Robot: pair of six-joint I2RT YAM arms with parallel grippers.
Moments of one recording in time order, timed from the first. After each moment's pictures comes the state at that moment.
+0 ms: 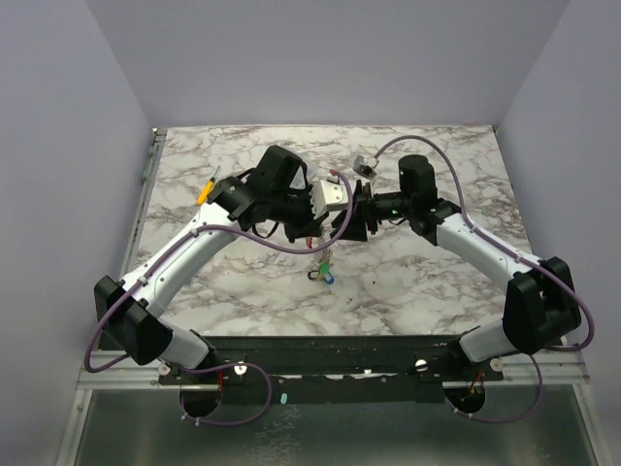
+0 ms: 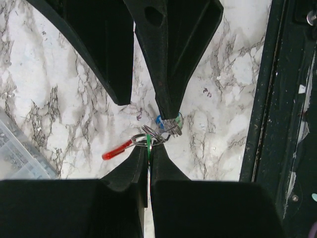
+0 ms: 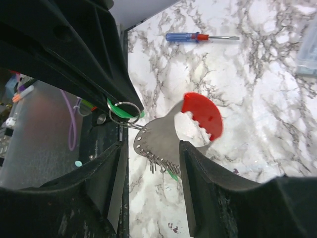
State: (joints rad) left arm -0.67 1.43 1.45 -0.86 0.53 0.57; right arm 0.46 1.47 1.01 0.05 -1.10 0.09
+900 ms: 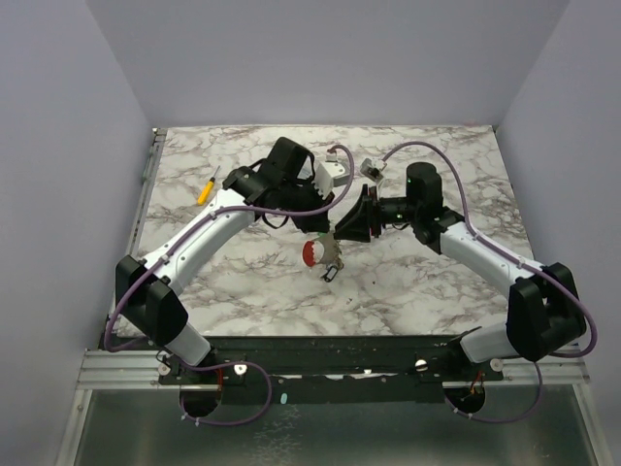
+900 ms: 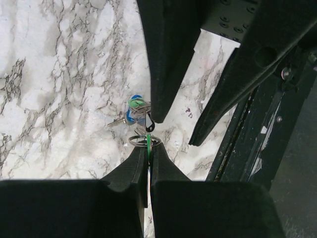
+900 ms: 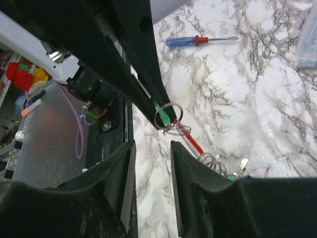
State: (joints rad) left arm -0.65 1.56 1.52 -0.83 0.54 0.23; right arm 0.43 1.42 0.93 0.17 -1.09 0.20
